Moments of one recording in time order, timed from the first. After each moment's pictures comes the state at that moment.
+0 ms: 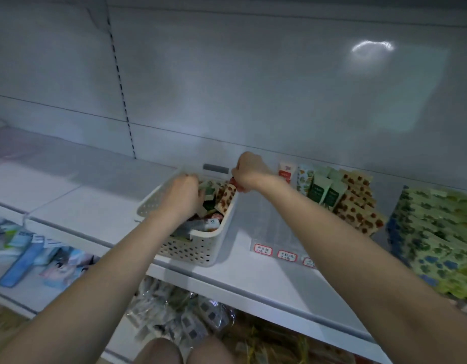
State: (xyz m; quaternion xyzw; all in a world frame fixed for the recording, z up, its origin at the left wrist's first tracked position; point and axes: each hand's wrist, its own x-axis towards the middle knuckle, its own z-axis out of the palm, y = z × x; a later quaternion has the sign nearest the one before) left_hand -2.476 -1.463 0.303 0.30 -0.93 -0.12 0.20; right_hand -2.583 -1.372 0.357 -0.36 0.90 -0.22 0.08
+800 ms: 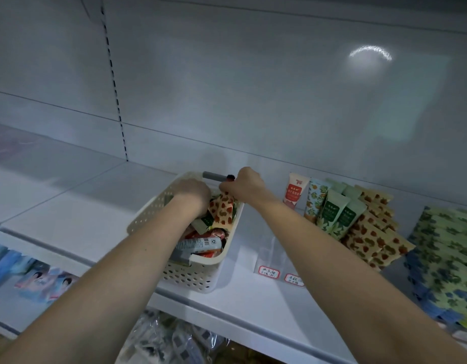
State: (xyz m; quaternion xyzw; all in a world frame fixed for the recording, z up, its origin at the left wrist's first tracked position) left_hand -2.539 -1.500 0.301 0.29 -0.95 0.08 -0.08; right_hand -2.612 -1.408 0.326 -0.32 0.89 -0.31 0.12
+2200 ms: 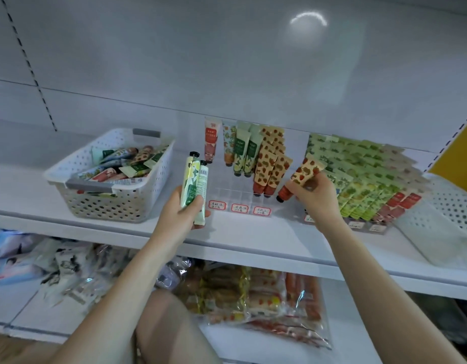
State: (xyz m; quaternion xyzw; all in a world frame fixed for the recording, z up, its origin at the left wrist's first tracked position) left_hand -2.448 -1.298 0.252 0.19 -0.68 -0.68 0.23; right_hand -2.589 -1.102 0.287 -0.13 0.82 -0.56 -0.05
